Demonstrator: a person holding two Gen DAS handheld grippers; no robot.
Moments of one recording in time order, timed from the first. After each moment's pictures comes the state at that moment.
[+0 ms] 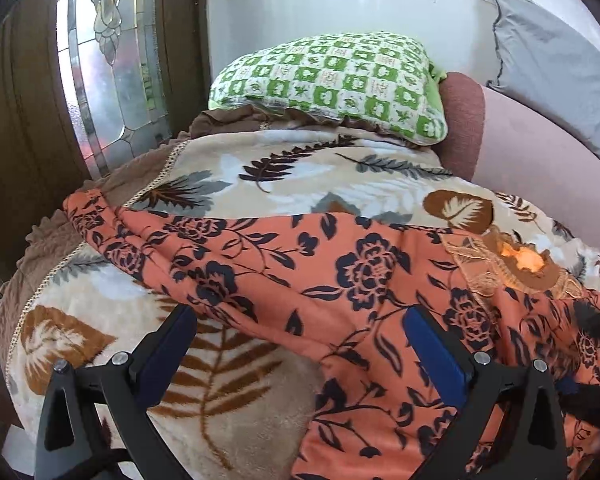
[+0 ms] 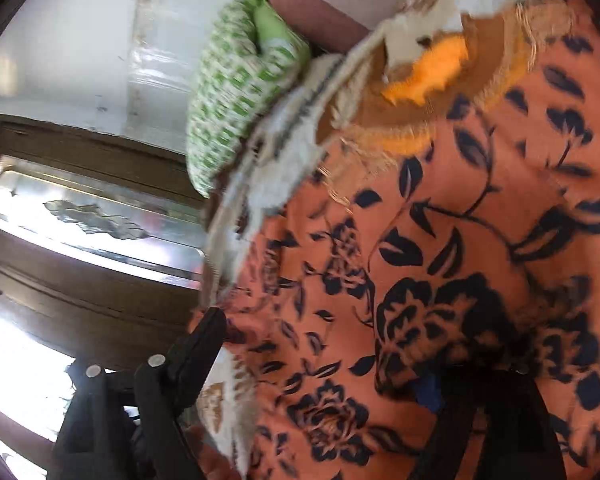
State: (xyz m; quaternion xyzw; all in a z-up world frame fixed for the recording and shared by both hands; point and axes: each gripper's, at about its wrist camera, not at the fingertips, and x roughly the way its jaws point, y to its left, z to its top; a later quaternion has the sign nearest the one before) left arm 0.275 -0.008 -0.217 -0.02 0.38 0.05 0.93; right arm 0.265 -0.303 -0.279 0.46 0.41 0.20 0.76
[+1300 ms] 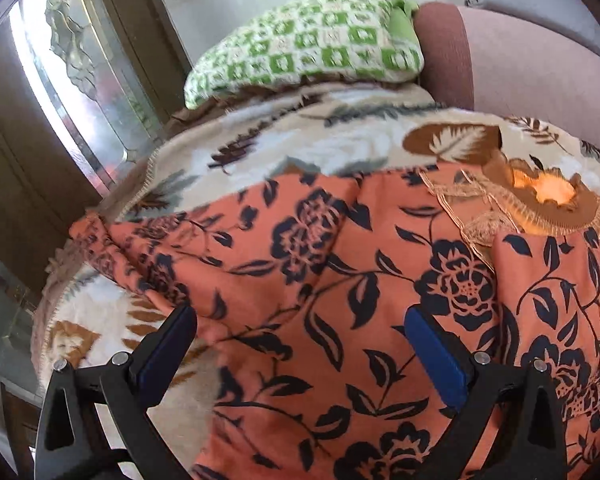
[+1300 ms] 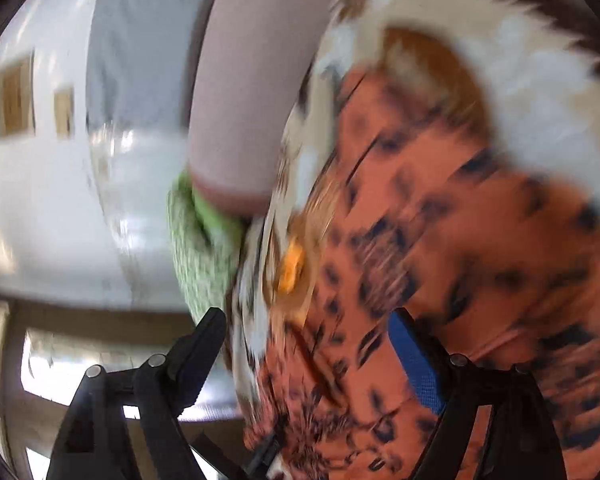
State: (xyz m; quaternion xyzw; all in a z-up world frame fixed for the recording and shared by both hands) left arm 0.298 -0.095 -0.250 0.10 0.41 0.11 0.90; right arm 0.222 -0.478 -0.294 0.63 0.31 0.05 0.71
